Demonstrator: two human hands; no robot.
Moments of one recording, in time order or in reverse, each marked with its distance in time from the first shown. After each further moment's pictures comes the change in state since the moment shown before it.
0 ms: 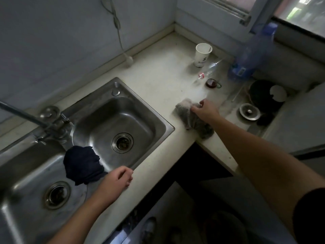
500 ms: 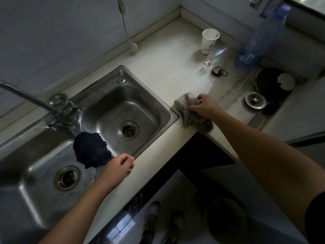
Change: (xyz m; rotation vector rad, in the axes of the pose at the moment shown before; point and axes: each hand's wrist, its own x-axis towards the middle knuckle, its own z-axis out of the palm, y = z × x) left_hand -0.008 -0.010 -0.011 -0.019 0.025 -0.047; right_hand -0.019 0.001 0.011 -0.183 -0.071 -0.100
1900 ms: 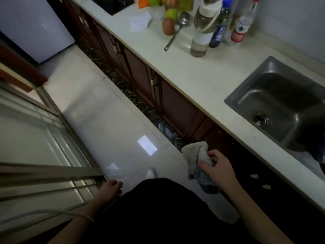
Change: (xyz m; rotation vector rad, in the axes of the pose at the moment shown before) left_hand -0.577 -0.414 0.235 -0.952 0.799 -0.998; right_hand -0.575 -0.112 0.263 -0.318 -1.086 -0.852
